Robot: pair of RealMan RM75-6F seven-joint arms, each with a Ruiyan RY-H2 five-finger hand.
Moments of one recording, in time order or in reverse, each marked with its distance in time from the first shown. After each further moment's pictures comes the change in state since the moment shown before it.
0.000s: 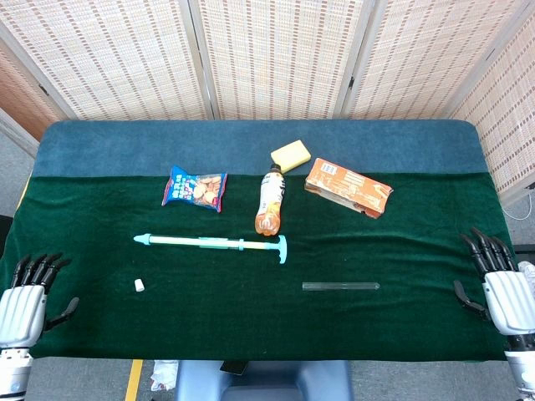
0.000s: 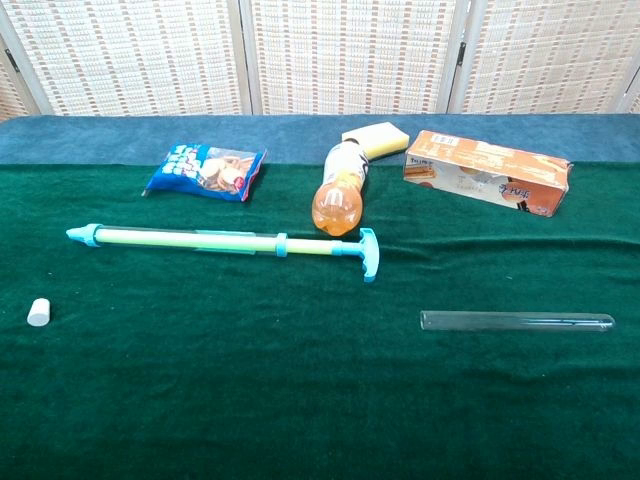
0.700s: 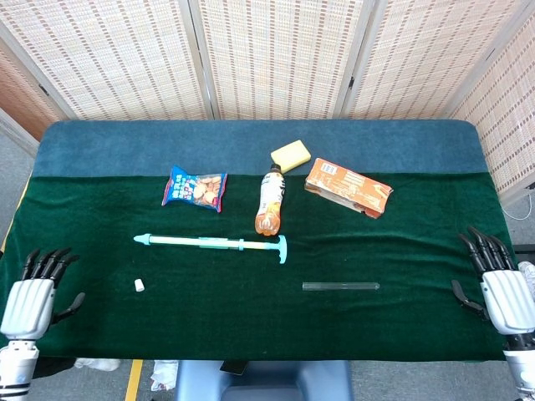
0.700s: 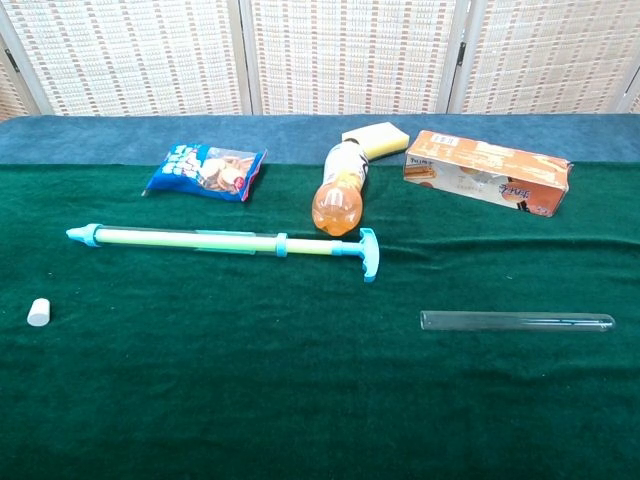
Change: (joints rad) left arm -0.055 -0.010 -0.008 0.051 0.017 -0.072 -0.001; right arm 0.008 0.003 -0.003 -0.006 -0.009 -0.010 -0.004
